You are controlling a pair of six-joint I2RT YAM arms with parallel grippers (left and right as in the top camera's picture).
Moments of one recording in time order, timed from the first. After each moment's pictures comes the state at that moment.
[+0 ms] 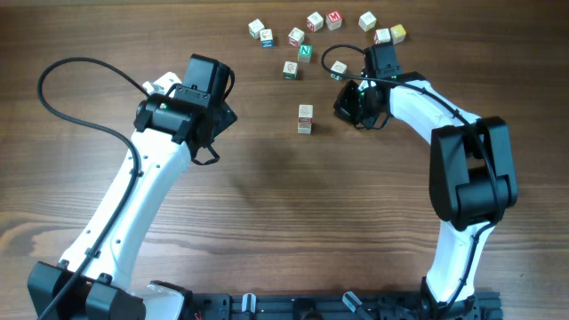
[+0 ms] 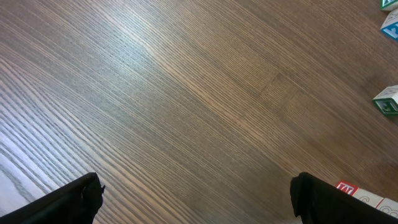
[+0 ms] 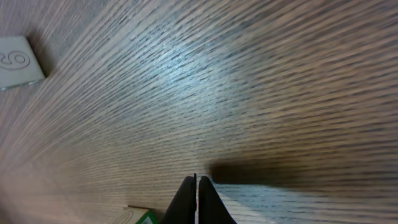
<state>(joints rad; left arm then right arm) -0.32 1.50 1.33 -1.06 -0.35 -0.95 0.21 2.13 1.41 -0.48 -0.38 0.77</state>
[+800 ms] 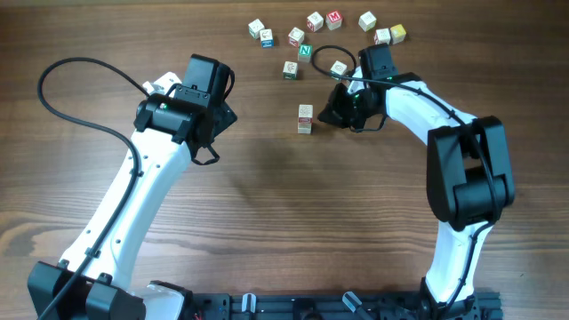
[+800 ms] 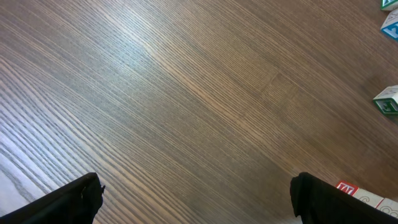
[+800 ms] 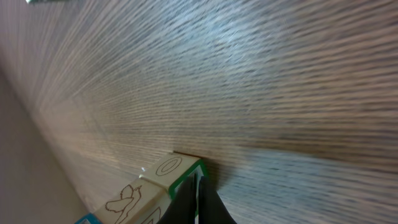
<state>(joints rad) -0.32 1.51 1.33 -1.06 -0.35 -0.95 0.24 2.13 1.41 -0.49 -0.61 0.73</state>
